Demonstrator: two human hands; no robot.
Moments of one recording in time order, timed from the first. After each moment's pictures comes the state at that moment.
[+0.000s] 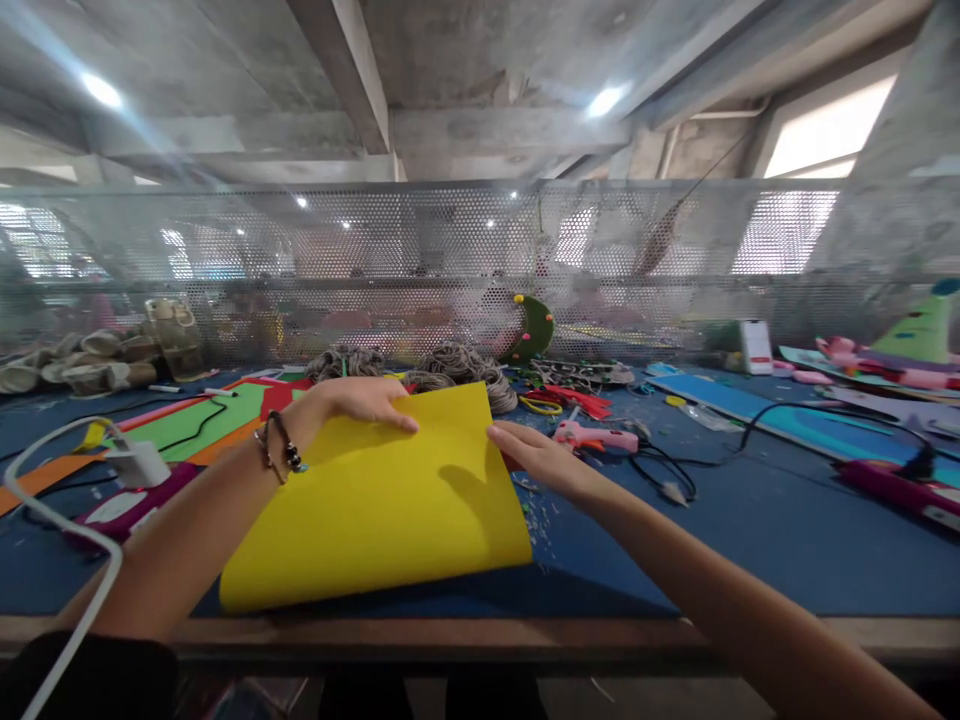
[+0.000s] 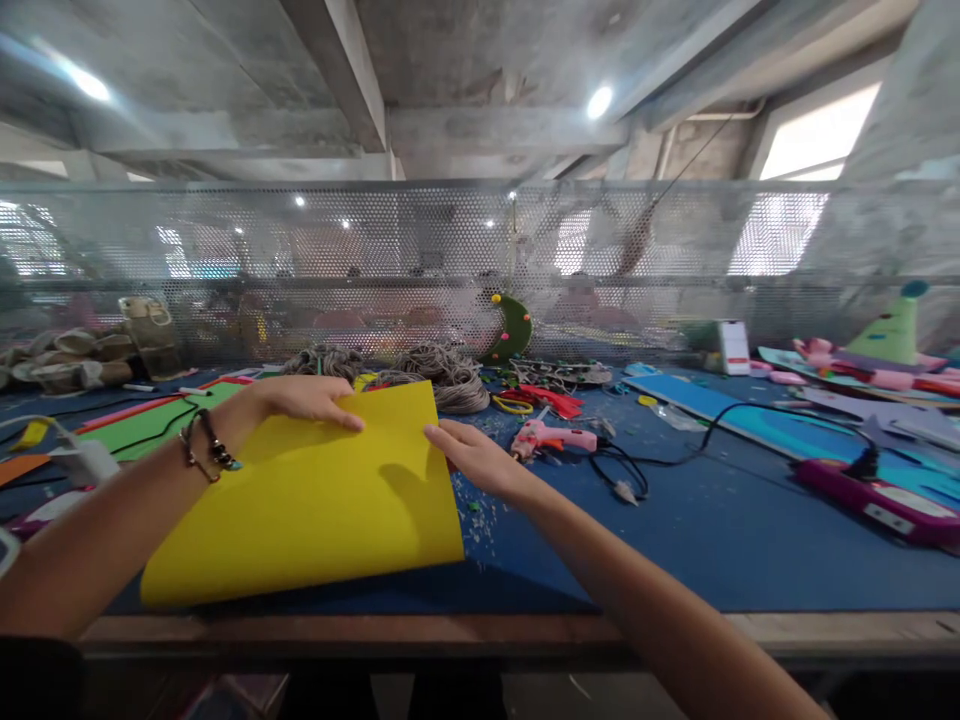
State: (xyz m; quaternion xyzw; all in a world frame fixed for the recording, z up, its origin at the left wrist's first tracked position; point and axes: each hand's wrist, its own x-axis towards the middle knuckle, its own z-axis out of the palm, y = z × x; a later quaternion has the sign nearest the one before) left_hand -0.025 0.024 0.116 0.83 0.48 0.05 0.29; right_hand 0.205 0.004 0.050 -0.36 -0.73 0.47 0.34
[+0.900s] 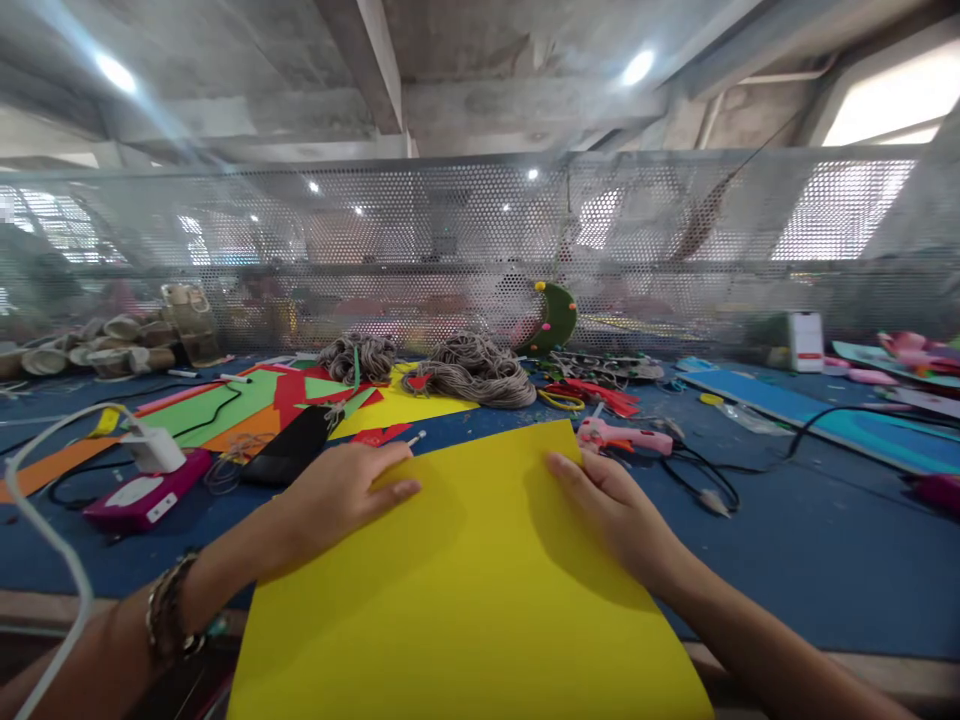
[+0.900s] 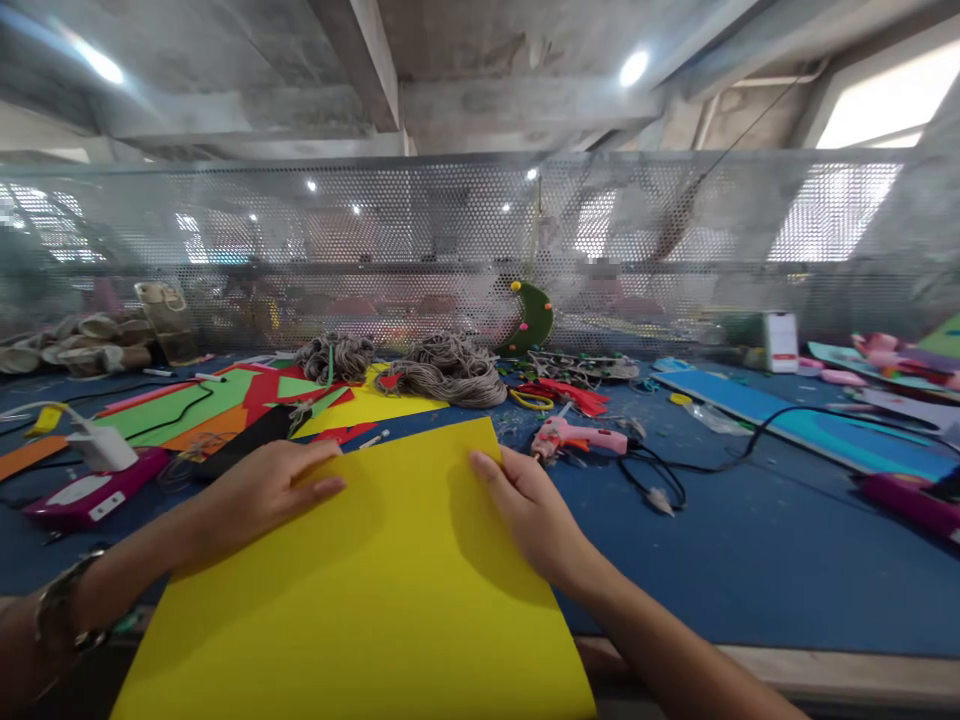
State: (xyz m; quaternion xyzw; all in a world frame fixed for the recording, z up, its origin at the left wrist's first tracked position) left_hand -0.035 -0.054 0.055 0.85 0.50 0.16 0.06; right_hand 0.215 -0.033 0.035 -0.44 -0.62 0.50 0.41
